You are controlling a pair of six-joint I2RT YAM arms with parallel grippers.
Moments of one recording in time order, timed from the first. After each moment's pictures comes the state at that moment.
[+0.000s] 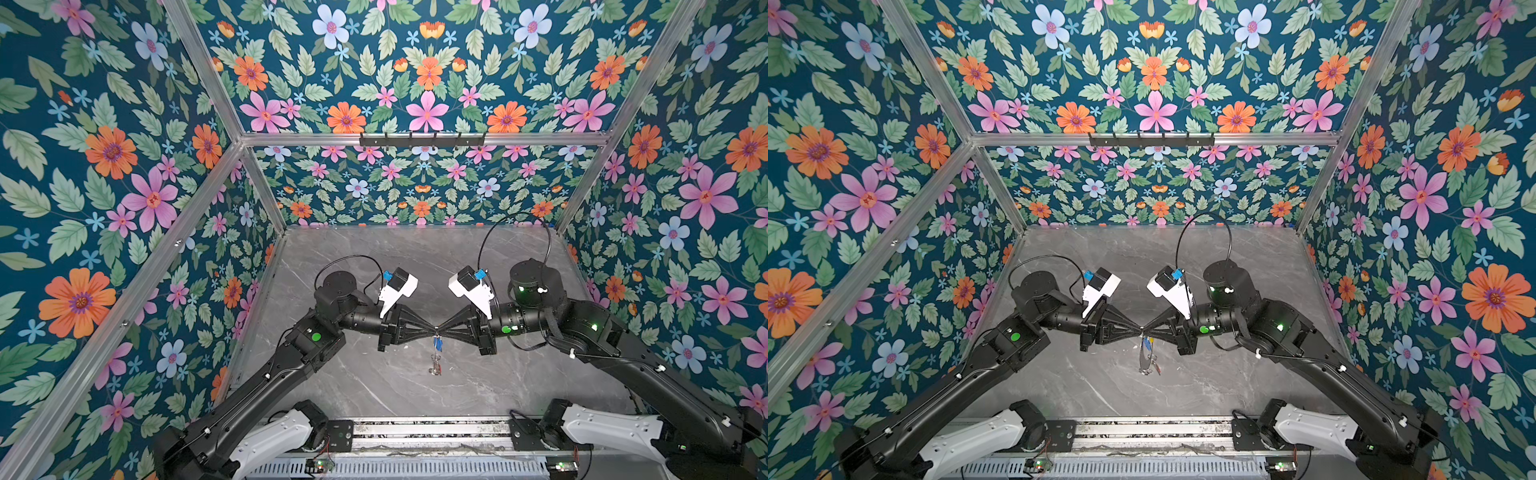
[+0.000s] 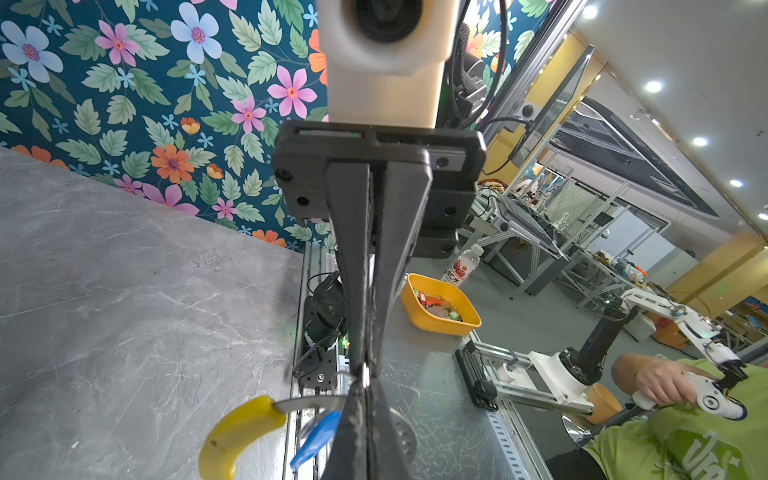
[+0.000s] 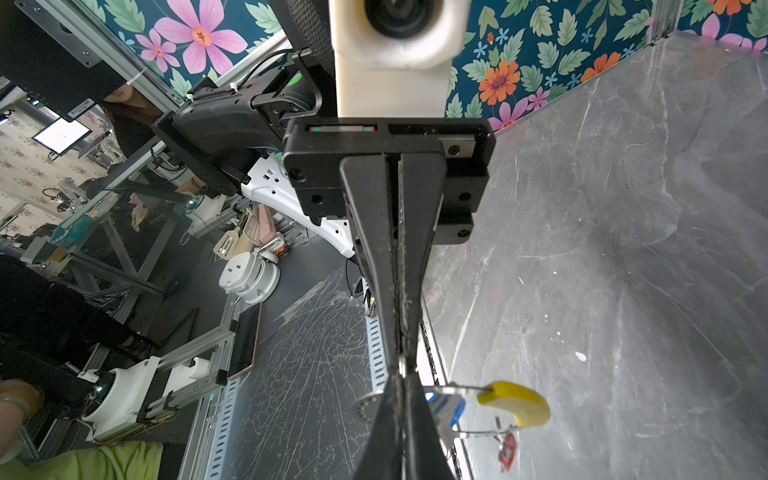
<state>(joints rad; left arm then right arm) -0.73 0.97 0.91 0.02 1.09 -0.42 0.85 1.07 1.31 -0.70 -0.65 0.19</state>
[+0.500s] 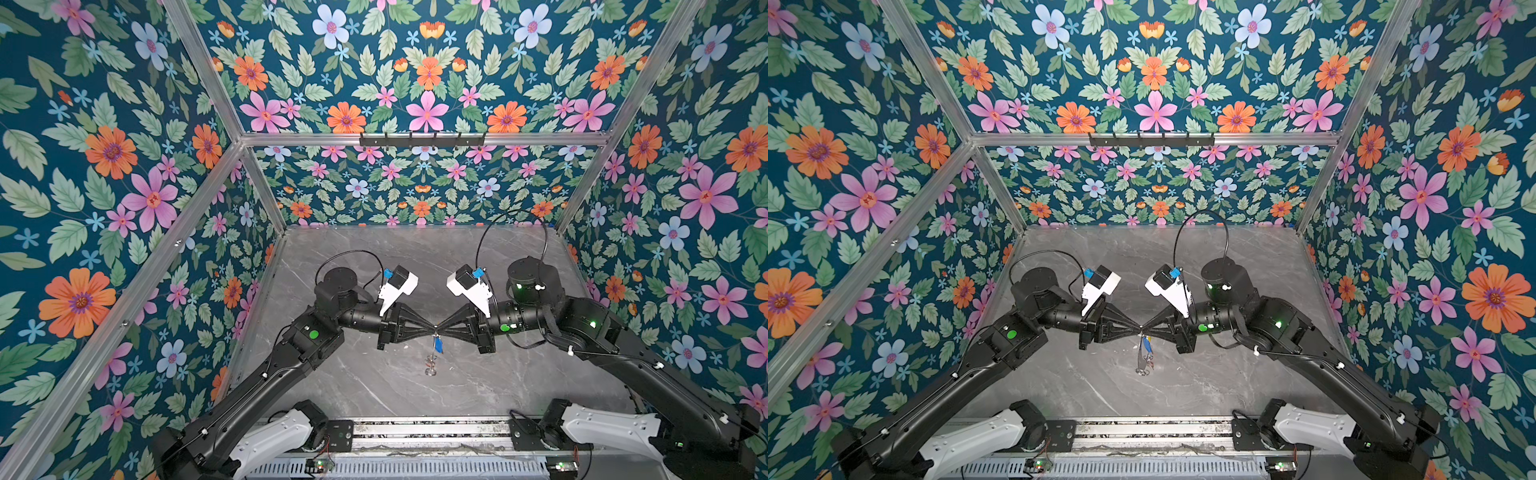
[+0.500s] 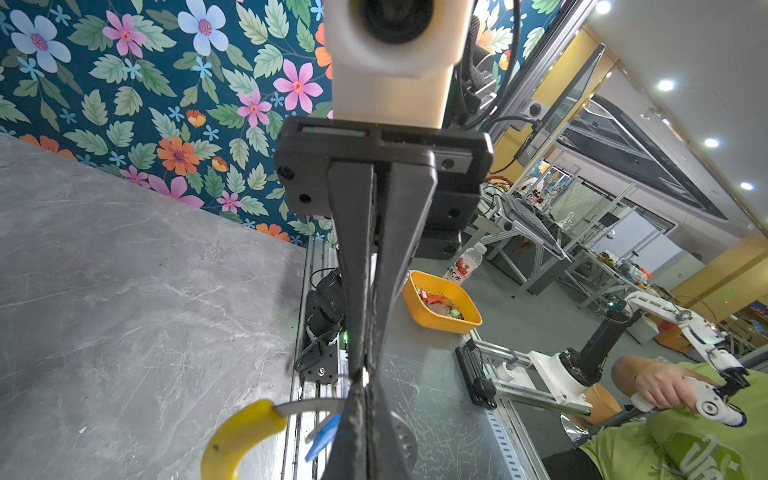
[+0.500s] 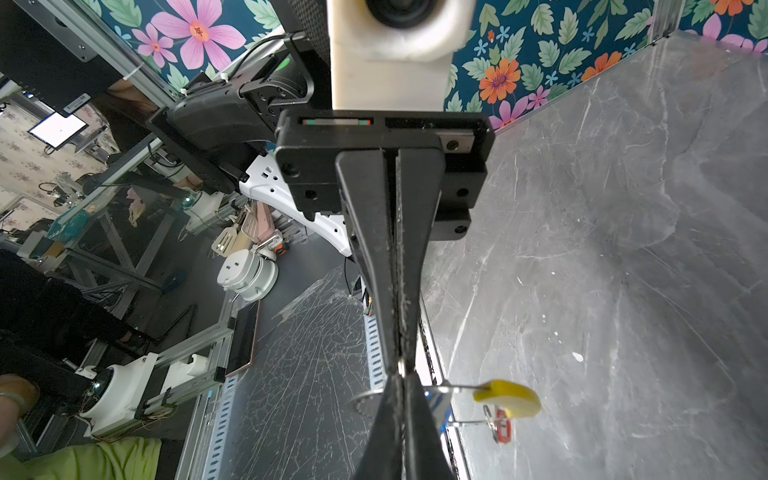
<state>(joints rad) -0.73 0.98 0.96 -0.08 1.08 -0.39 0.85 1.09 1.34 -0.72 -0.65 0.17</state>
